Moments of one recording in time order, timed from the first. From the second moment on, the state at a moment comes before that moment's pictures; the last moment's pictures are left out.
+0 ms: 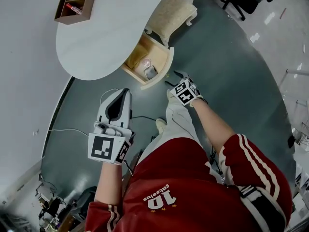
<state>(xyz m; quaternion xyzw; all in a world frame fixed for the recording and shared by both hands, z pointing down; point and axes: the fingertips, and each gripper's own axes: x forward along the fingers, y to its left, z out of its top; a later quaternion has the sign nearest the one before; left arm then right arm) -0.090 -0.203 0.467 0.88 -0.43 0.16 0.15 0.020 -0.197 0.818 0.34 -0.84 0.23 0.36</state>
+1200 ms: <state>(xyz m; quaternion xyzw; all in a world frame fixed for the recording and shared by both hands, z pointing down) -0.127 -0.200 0.489 0.85 -0.48 0.16 0.18 0.007 -0.206 0.852 0.33 -0.82 0.22 0.40</state>
